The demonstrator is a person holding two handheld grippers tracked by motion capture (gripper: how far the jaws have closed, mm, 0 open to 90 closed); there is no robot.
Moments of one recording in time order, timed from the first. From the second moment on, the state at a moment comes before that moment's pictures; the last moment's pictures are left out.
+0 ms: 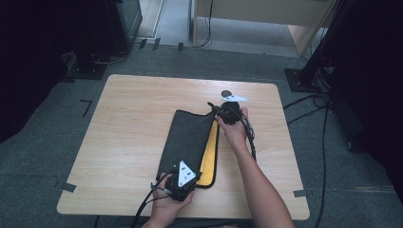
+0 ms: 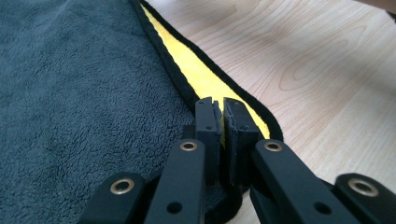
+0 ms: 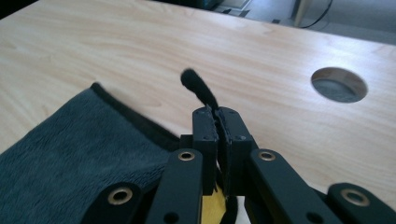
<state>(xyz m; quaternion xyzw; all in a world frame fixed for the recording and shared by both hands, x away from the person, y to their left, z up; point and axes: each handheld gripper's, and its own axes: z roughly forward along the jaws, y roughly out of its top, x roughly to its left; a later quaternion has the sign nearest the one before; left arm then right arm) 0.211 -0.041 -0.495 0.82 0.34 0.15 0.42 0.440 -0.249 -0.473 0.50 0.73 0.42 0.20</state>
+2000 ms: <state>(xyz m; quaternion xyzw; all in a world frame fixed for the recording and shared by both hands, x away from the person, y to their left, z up) 0.262 0.091 -0.505 0.77 0.44 0.16 0.43 0.463 -0.261 -0.514 0.59 0.70 0.34 0.22</state>
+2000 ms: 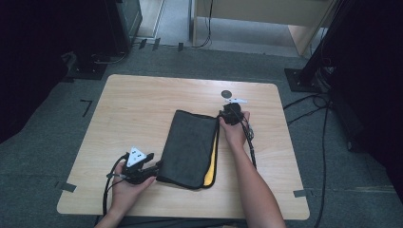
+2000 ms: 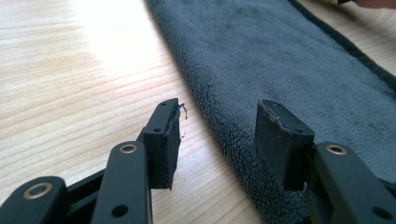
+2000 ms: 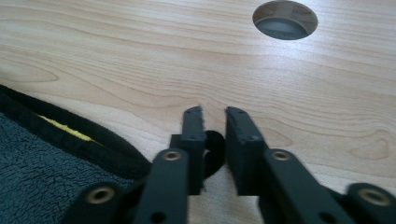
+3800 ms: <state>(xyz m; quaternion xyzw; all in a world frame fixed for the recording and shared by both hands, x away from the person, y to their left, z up) 0.245 0.090 -0.510 0.80 0.41 0.11 0.43 0.212 -0.238 -0.494 0.51 0.73 0.43 0.16</state>
